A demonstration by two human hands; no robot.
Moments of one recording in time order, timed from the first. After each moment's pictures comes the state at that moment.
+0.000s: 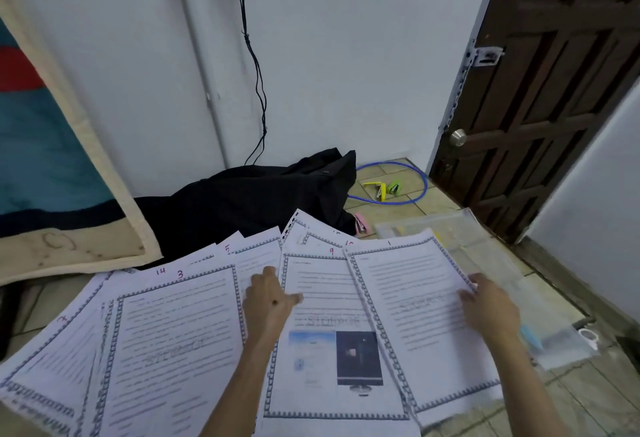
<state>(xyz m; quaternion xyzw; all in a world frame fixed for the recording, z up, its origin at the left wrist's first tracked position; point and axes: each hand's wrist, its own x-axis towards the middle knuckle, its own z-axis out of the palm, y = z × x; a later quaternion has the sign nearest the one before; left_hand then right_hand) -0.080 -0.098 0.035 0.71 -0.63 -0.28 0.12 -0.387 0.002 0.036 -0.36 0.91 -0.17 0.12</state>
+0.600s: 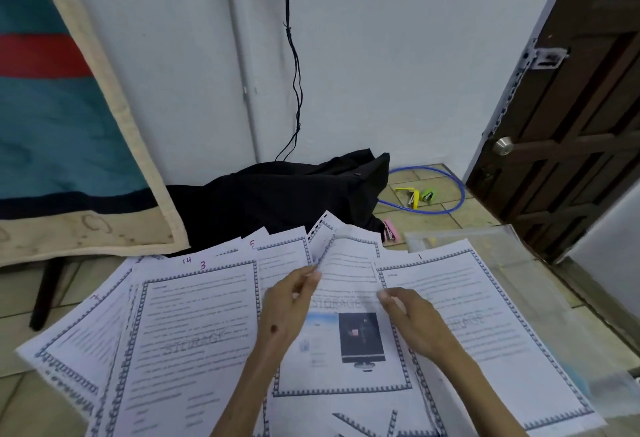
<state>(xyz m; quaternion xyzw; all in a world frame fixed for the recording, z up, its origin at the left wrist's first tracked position) -0.066 -0.074 0.051 0.58 -0.62 -0.39 0.36 -0.273 -0.034 0.048 -0.59 0.72 -0.21 0.30</state>
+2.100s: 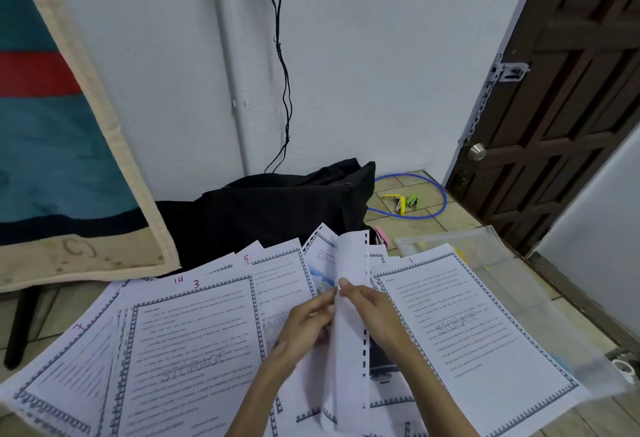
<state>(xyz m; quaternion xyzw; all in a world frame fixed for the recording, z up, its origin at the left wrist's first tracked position) -0.069 -0.078 0.039 0.48 -0.53 -0.64 0.27 -0.209 -0.055 0.056 -0.45 0.69 -0.38 0.43</state>
